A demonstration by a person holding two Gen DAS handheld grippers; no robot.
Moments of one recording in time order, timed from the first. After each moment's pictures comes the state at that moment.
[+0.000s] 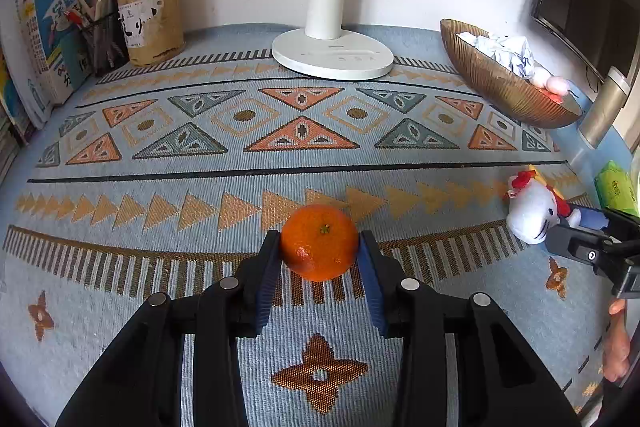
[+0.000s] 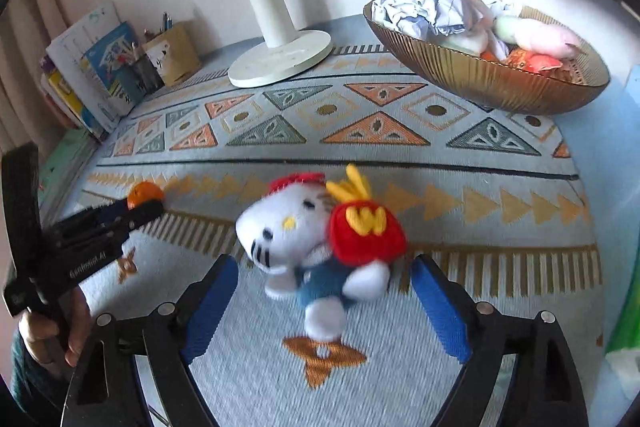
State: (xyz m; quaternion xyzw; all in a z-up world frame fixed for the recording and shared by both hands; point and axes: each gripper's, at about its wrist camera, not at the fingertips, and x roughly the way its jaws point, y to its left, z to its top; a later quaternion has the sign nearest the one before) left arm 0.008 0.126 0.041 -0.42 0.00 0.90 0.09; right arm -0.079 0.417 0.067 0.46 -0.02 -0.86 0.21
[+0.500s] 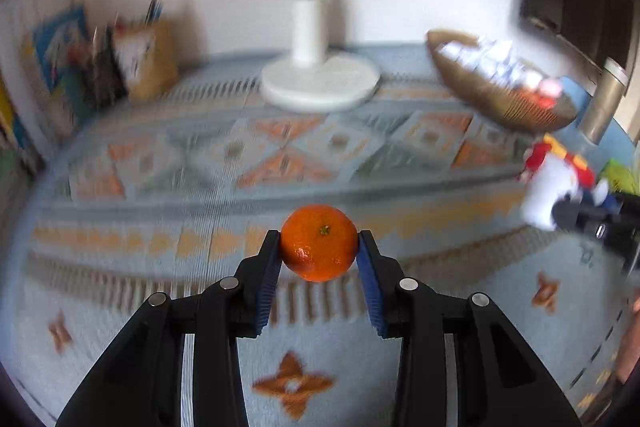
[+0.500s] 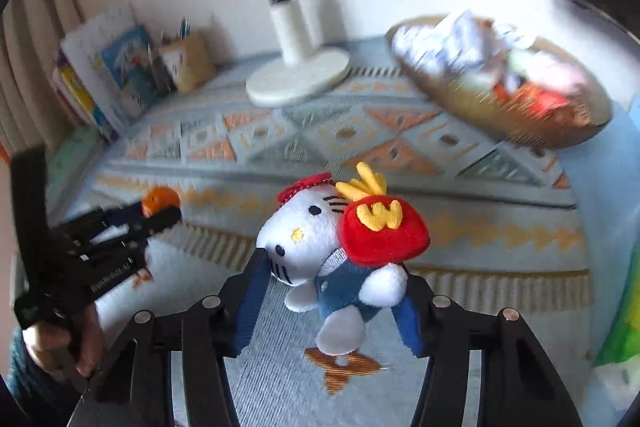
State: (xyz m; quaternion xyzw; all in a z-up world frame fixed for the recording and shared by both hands) left arm 0.006 0.161 0.075 -0.38 0.05 0.92 0.08; right arm -0.073 0.415 0.094 0.43 -0.01 -0.88 0.22
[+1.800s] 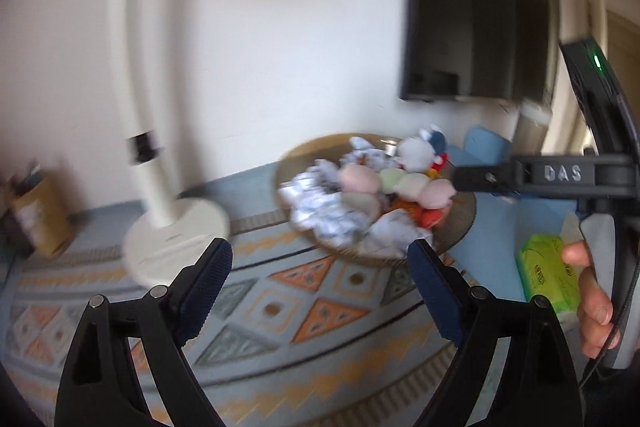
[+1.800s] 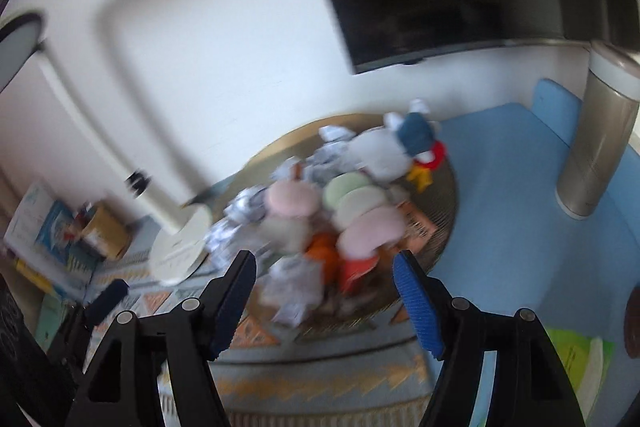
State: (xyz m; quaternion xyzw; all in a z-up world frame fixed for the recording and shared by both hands) left arm -0.027 0.264 0.146 -0.27 0.04 0.94 0.22; right arm -0.168 0.543 0.184 0.38 -0.13 -0.91 0.07
